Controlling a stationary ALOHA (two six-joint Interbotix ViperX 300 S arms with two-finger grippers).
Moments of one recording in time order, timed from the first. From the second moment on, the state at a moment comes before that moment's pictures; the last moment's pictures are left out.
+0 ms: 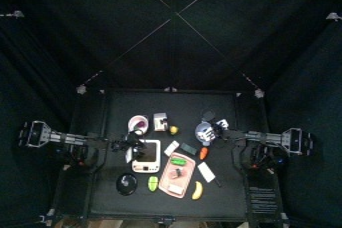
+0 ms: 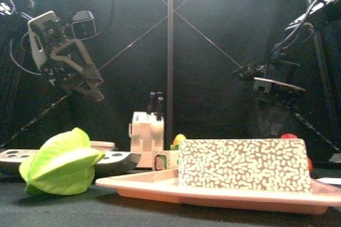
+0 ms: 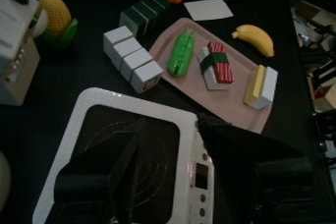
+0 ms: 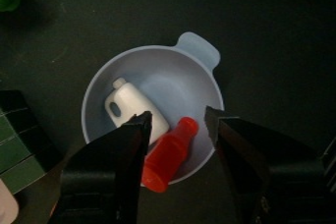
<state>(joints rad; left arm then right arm) 0.04 -0.45 1.10 0.30 -0.14 -0.59 -0.31 -0.34 0.88 -0.54 0.68 0.99</state>
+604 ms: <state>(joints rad) 0.44 -0.58 1.13 0.41 0.06 -0.59 -0.25 -0.35 0.87 -0.54 0.68 0.98</state>
